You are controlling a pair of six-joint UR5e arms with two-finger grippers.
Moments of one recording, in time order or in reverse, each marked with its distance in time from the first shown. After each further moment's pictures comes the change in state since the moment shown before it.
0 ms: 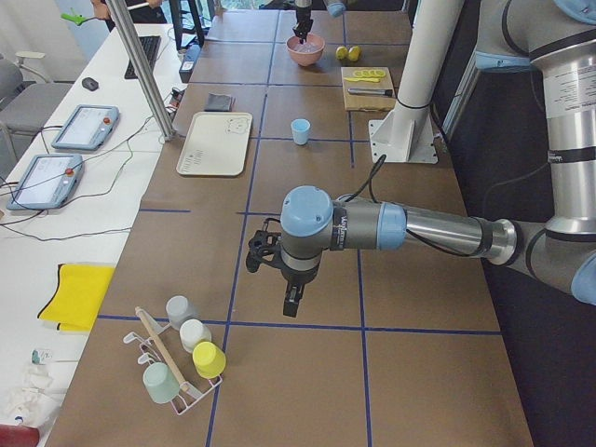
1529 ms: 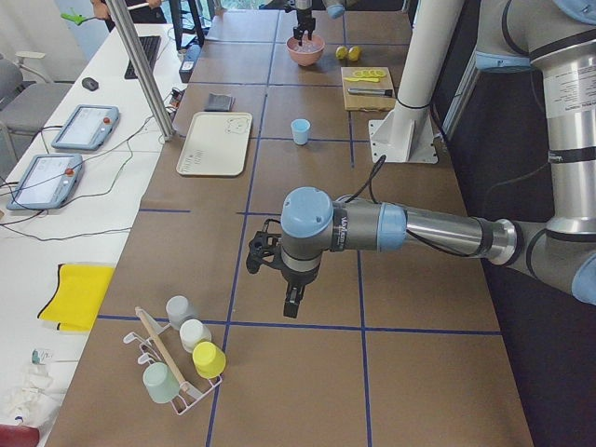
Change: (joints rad) left arm 0.000 0.001 0.006 0.000 0.000 0.000; right arm -0.001 0.002 -0.079 0.006 0.042 0.011
